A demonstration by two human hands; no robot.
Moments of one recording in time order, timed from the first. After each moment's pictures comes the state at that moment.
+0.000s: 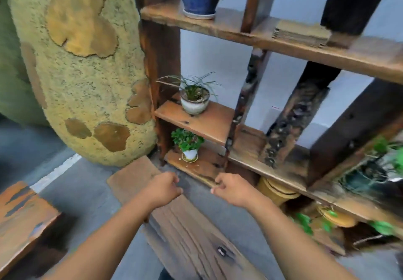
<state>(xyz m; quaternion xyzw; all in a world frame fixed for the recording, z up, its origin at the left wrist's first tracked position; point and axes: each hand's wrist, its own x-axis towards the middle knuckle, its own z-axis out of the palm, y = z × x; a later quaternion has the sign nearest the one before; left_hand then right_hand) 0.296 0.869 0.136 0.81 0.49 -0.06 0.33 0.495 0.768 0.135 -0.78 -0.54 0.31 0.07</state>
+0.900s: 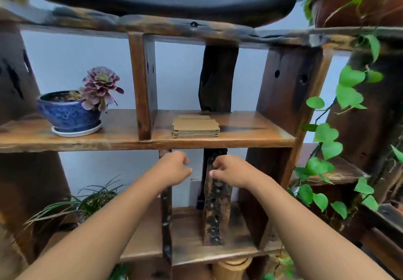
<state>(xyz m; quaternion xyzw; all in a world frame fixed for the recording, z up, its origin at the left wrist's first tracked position) 0.609 1.017 0.342 0.95 0.17 0.08 0.24 0.700 0.841 0.344 -0.91 -0.34 0.06 0.20</state>
